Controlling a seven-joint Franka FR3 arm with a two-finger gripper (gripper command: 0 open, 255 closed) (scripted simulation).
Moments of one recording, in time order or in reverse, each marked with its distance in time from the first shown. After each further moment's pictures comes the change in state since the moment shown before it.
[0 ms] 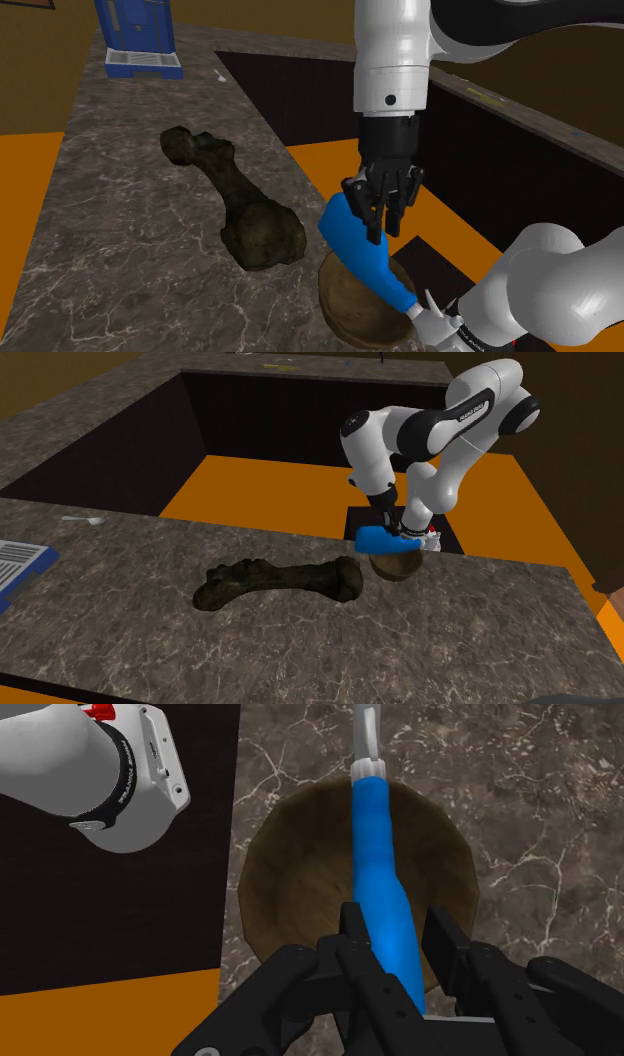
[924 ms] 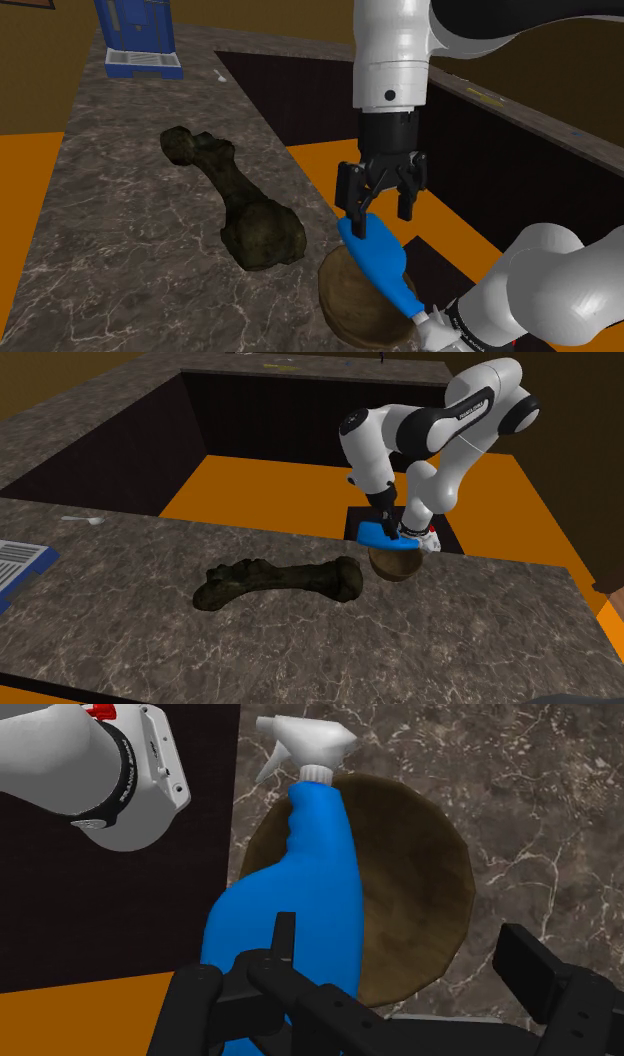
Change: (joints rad) arm -0.002 0.009 -0.002 0.017 -0.003 -0.008 0.002
